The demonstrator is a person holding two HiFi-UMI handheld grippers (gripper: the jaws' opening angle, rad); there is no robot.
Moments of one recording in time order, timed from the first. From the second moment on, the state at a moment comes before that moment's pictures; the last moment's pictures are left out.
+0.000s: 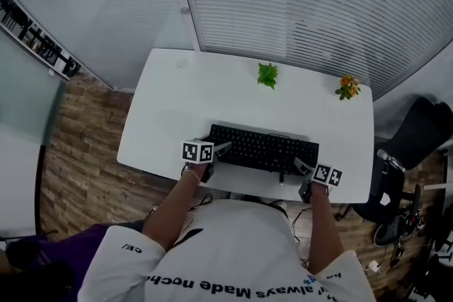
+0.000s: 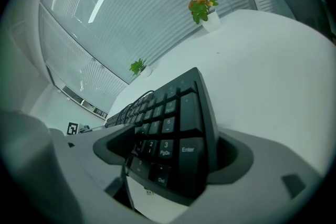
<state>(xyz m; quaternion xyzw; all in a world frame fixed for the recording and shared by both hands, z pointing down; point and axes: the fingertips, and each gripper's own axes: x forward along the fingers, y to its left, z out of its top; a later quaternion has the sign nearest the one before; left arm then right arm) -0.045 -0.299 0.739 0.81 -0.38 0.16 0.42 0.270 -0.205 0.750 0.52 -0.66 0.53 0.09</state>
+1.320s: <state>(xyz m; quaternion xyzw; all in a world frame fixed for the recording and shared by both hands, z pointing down) -0.054 -0.301 0.744 0.80 -0.42 0.20 0.39 0.274 -0.205 0.758 0.58 -0.63 0.50 0.14</state>
